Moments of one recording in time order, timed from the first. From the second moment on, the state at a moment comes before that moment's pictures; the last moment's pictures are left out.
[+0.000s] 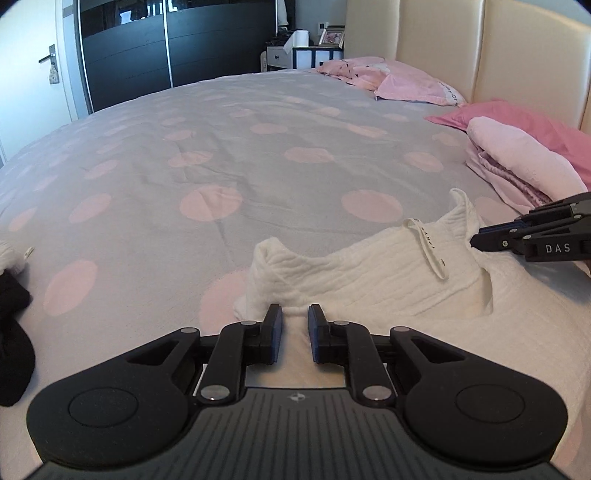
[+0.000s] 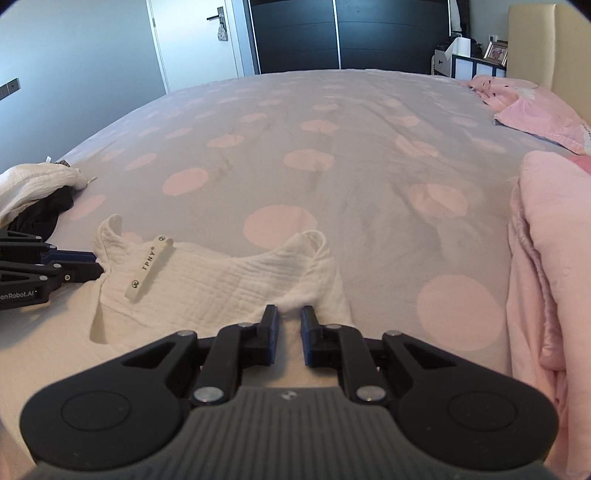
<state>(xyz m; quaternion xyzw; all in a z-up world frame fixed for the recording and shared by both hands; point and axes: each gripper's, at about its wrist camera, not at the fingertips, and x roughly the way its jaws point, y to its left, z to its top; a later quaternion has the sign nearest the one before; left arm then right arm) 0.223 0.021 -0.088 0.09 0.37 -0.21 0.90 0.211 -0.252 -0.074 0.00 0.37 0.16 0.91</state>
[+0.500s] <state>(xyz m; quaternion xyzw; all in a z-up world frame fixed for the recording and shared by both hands) 0.180 0.031 -0.038 0.08 0.32 -0.18 0.93 0.169 -0.272 -0.027 0.04 0.33 0.15 0.93</state>
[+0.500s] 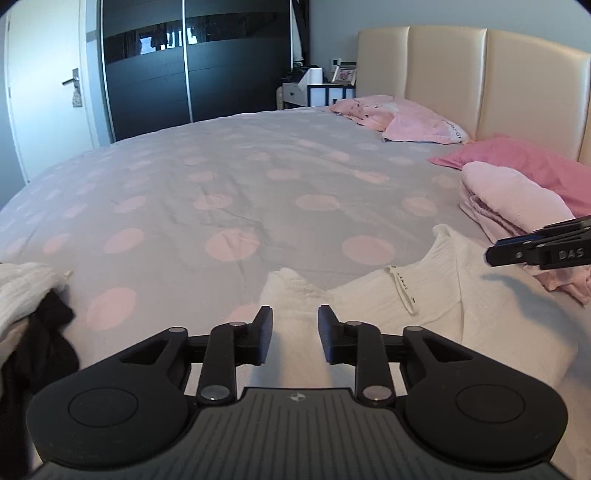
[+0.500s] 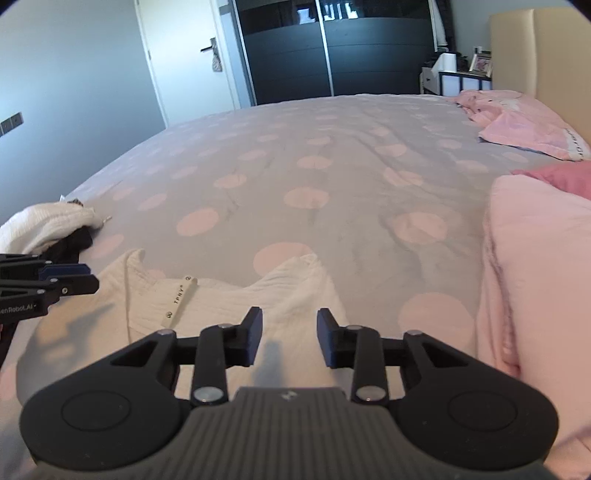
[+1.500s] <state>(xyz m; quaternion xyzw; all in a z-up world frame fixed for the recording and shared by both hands) 0.203 0.106 -0.118 -0.22 0.44 -0.18 0.85 0.178 -0.331 -0.109 0.32 0.45 0.18 0.81</state>
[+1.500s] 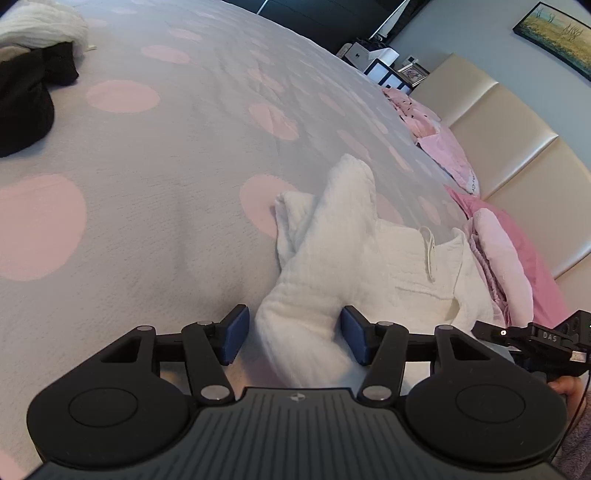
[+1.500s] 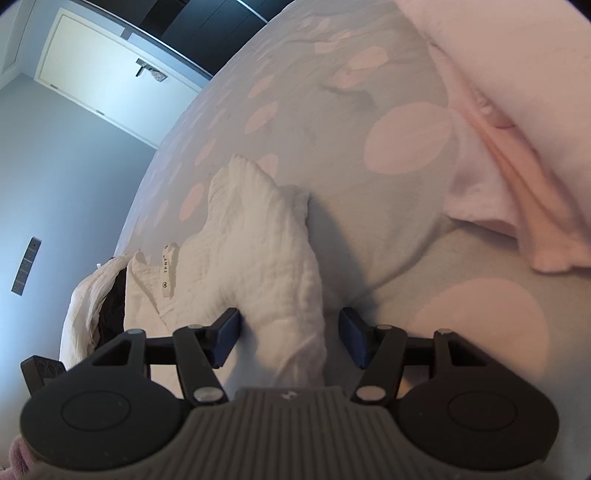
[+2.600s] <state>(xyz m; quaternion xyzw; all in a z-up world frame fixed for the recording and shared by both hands) 0.145 -0.038 0.071 -0.20 0.27 -0.35 0.87 0.108 -0.434 0.130 0.26 0.35 0.24 0.87</state>
